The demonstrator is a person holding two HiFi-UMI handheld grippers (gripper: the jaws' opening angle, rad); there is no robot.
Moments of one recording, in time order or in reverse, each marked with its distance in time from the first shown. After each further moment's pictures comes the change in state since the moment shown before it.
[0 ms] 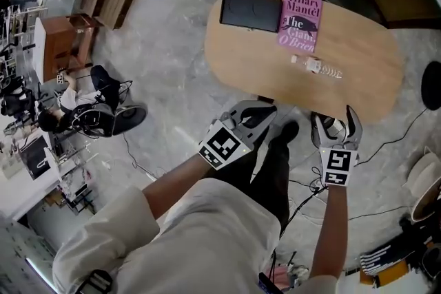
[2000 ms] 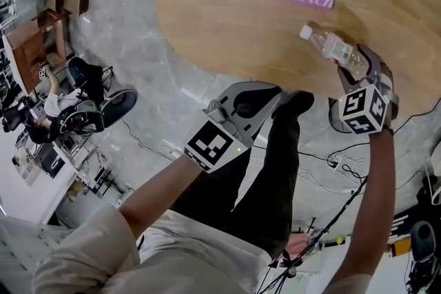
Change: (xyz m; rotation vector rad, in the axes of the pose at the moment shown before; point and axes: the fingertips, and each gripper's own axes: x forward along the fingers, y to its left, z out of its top) left arm 0.130 0.069 -0.163 -0.149 0.087 -0.047; right arm 0.234 -0.029 -0.205 -0.531 0.380 0.226
